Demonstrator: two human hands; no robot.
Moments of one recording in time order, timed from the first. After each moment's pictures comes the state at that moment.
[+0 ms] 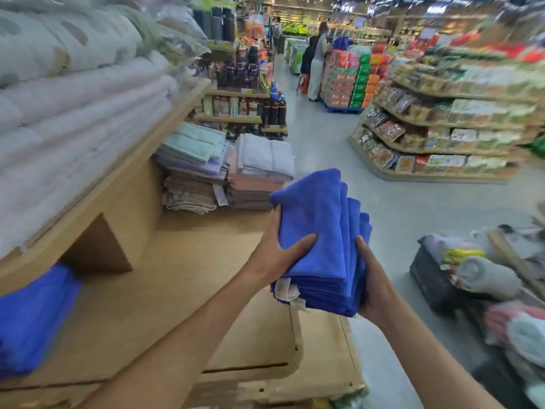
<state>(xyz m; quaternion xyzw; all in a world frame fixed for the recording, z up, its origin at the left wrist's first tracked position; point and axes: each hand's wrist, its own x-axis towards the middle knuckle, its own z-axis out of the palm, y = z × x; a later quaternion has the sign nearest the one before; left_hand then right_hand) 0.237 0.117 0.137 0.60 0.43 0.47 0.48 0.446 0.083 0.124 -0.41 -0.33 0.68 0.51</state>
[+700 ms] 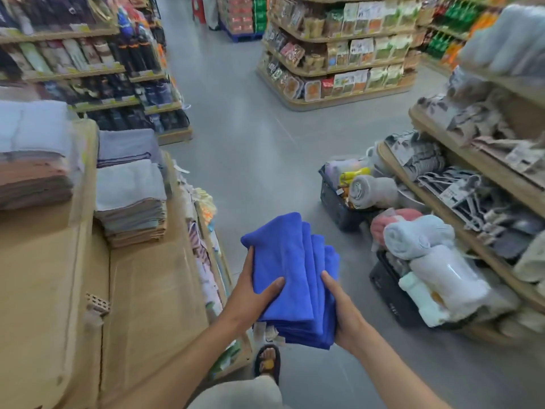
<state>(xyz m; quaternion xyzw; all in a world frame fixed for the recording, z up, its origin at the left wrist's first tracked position) 0.627 0.062 0.004 0.59 0.44 0.33 0.59 0.823 -0.018 -0.001 -0.52 -0.13 0.70 0.47</state>
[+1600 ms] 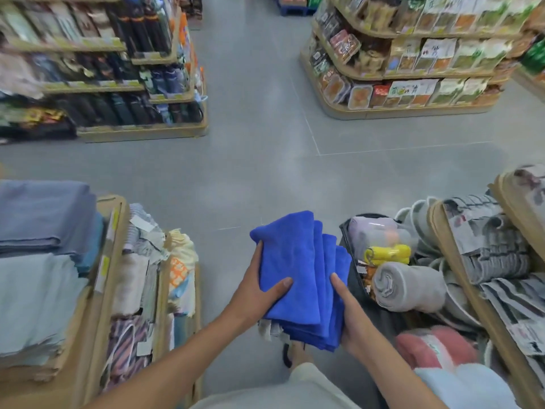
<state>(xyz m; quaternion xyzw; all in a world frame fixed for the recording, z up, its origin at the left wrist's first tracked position) 0.840 0.510 -0.027 0.54 0.51 0.35 0.58 1.045 0.462 -0.015 -0.52 -0.14 0.72 0.44</state>
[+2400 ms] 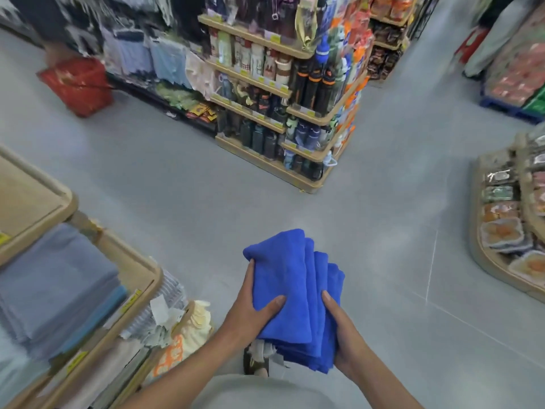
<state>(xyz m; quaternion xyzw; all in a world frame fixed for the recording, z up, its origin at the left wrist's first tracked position) 0.739 0.917 -0.019 0.31 0.65 0.54 0.43 0.927 1.018 -0.013 -0.40 -0.36 0.83 0.14</state>
